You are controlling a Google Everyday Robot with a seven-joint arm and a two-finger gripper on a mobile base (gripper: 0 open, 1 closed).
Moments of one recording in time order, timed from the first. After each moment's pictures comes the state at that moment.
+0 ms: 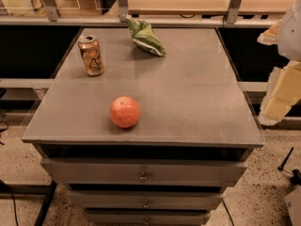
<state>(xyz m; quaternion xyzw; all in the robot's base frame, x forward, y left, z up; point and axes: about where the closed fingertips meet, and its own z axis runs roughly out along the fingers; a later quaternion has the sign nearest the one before) 0.438 -0.216 0.978 -0.60 0.78 -0.04 0.16</state>
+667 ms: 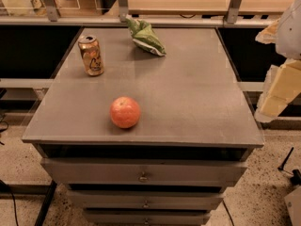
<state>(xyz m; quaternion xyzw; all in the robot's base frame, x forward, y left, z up) 0.445 -0.215 0.977 -0.60 0.78 -0.03 0.17</state>
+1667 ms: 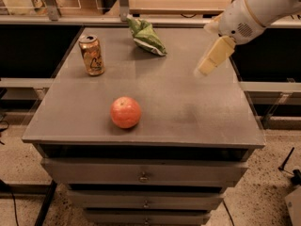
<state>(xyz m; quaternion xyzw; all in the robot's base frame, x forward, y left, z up) 0.599 -0.146 0.940 -0.57 0.75 0.13 0.30</state>
